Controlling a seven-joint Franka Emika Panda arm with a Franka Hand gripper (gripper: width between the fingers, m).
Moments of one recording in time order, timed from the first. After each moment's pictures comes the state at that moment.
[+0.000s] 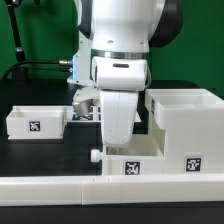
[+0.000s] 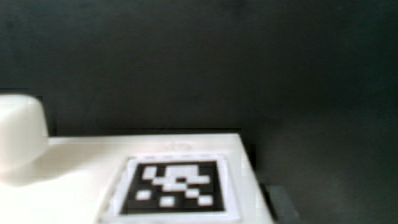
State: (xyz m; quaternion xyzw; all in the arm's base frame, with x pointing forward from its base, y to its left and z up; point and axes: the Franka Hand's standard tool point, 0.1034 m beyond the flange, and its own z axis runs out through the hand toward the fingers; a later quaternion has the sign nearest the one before) arm 0.542 -0.003 0.012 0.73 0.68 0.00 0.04
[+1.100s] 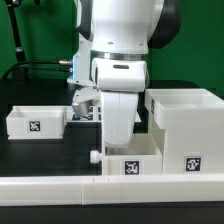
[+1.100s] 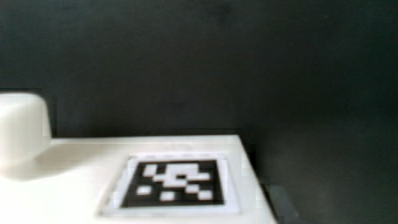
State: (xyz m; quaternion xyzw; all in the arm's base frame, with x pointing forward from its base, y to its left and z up) arm 0.537 -0.004 0.010 0.72 0.69 0.00 0.04
